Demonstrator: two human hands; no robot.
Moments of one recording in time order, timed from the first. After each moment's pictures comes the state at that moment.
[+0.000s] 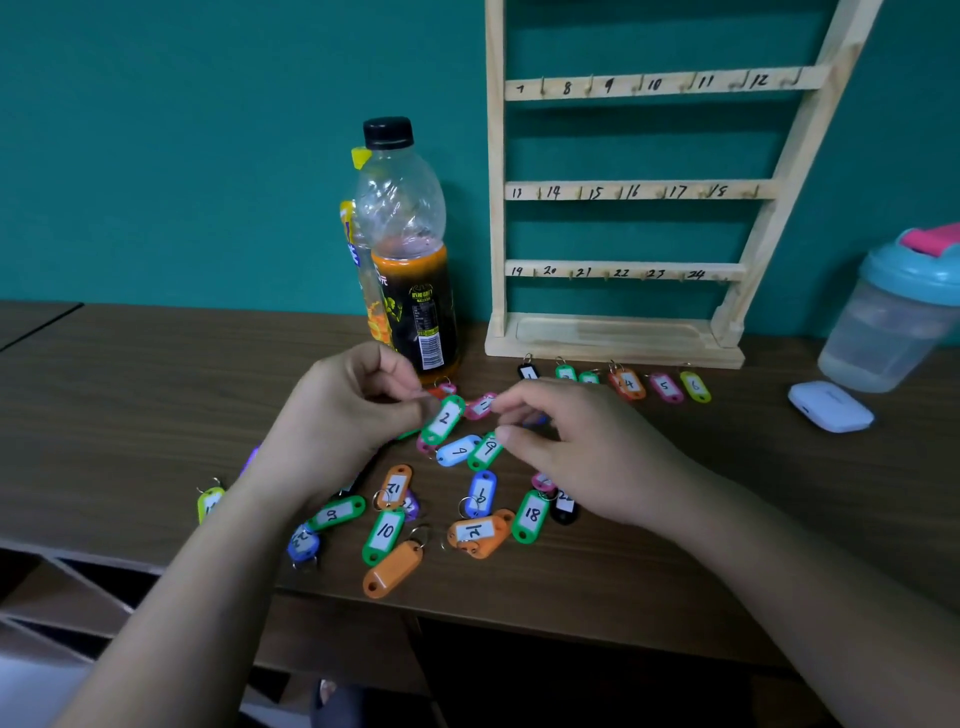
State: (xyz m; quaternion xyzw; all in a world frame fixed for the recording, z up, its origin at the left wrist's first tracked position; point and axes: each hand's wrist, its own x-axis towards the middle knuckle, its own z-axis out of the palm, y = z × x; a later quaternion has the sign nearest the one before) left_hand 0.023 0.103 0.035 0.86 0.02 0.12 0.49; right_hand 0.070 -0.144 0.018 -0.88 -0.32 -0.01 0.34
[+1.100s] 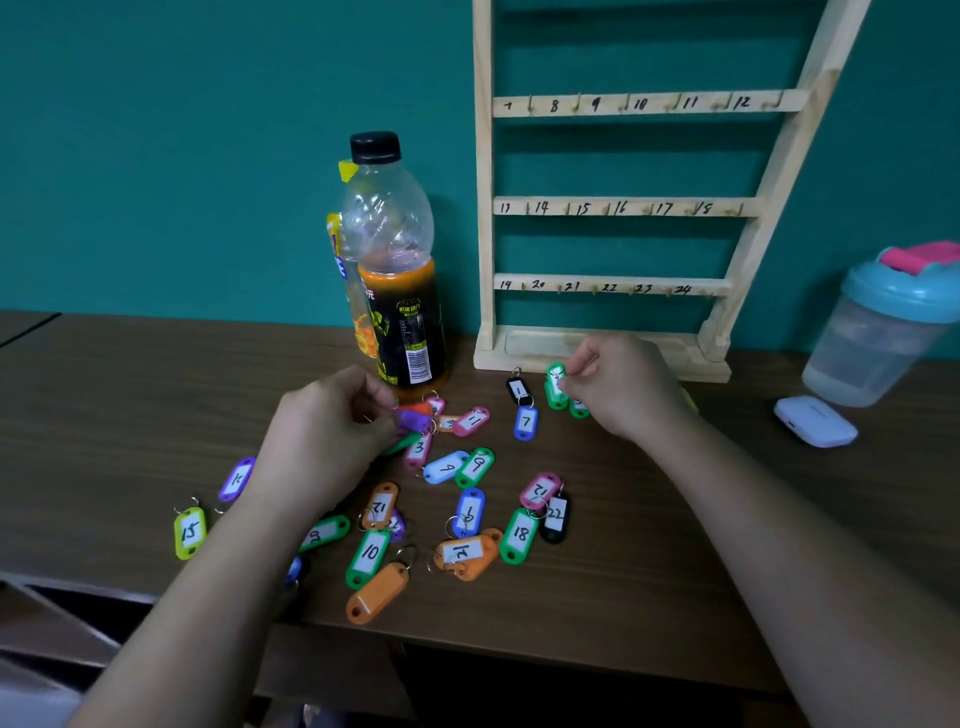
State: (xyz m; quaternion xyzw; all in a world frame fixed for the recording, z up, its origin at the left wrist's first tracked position) left_hand 0.043 0.112 0.014 0.93 0.09 0.18 0.31; right_hand 0.164 -0.168 0.006 -0.94 -0.08 -0.10 0.32
